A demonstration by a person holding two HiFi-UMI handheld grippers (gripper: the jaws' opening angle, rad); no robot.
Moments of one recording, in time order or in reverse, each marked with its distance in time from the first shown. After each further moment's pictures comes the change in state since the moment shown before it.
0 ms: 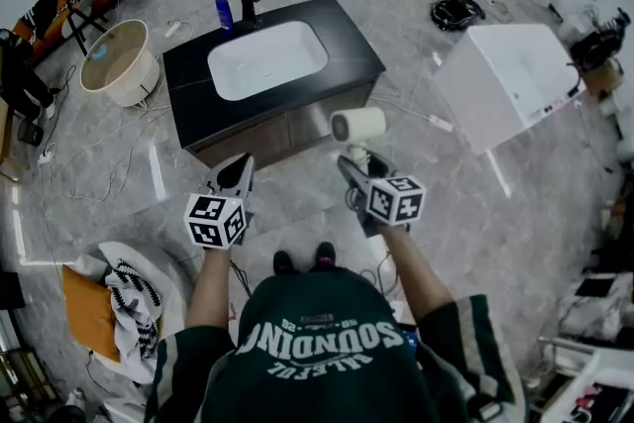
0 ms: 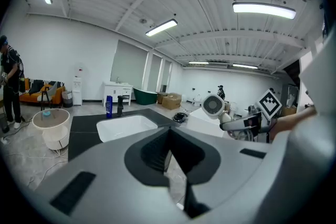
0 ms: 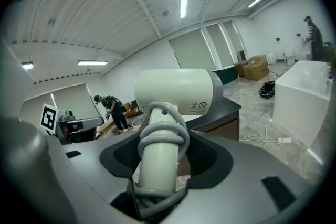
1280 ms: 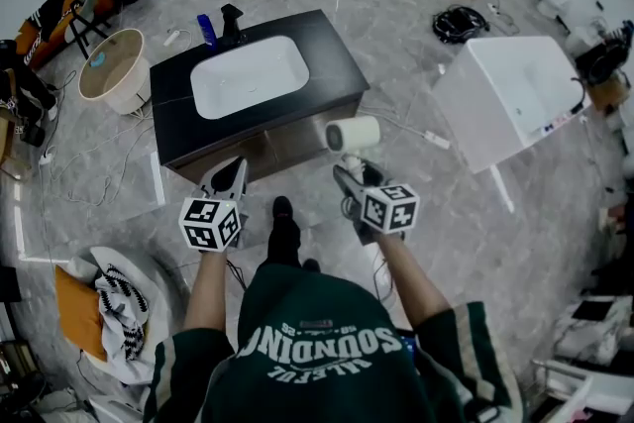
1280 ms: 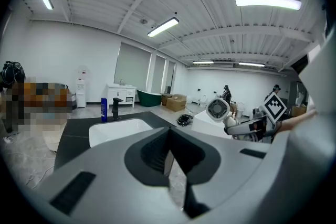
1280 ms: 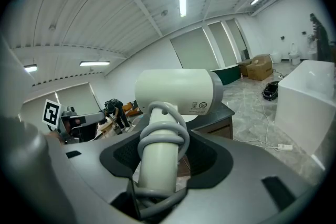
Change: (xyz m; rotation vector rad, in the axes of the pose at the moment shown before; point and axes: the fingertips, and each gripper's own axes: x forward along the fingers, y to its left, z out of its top) left arm 0.083 -0.040 0.026 -0.004 -0.016 0.070; right arm 0.000 -0.092 0.032 -0.021 0.016 0.048
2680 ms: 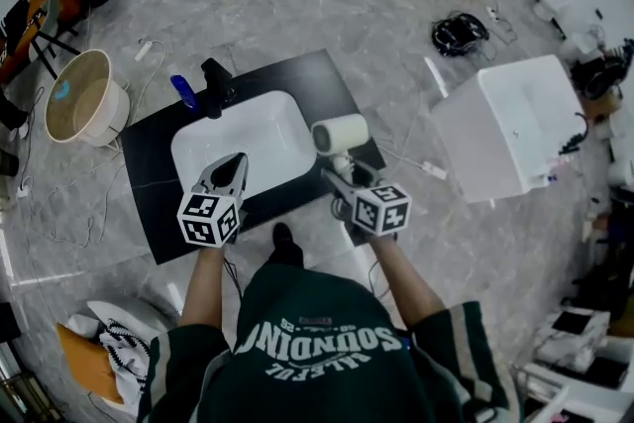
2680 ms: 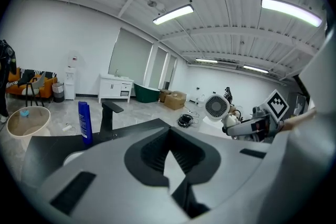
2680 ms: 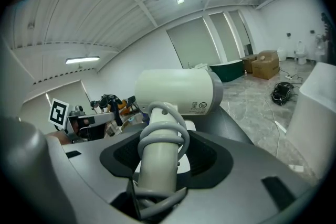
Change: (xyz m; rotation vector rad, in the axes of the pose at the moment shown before) left arm 0.273 0.198 0.094 -0.061 0.060 -0.093; right arm 0.273 -0.077 0.170 0.006 0.063 -0.022
